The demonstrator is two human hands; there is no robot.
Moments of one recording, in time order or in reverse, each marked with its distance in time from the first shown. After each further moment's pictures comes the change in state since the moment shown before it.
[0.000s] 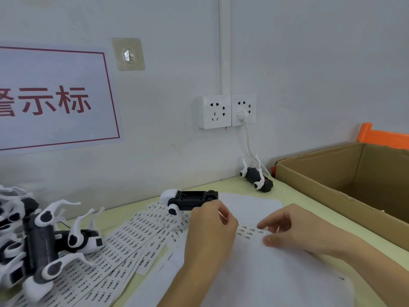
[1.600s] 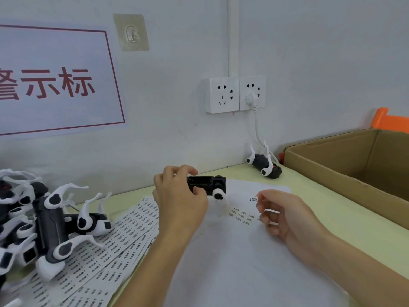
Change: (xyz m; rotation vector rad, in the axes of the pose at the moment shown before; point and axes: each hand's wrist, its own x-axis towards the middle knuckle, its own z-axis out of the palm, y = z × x) left_hand 0.027 -0.031 -0.039 0.180 0.286 0.074; right_hand 0.006 -0.038 0.052 0.927 0.258 0.203
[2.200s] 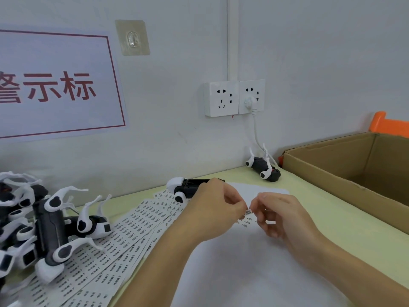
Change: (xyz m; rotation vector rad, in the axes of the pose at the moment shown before) left_hand -0.010 0.050 -0.020 -0.197 -0.718 0.002; right_hand -0.004 0.003 -0.002 -0.182 -0.143 -0.294
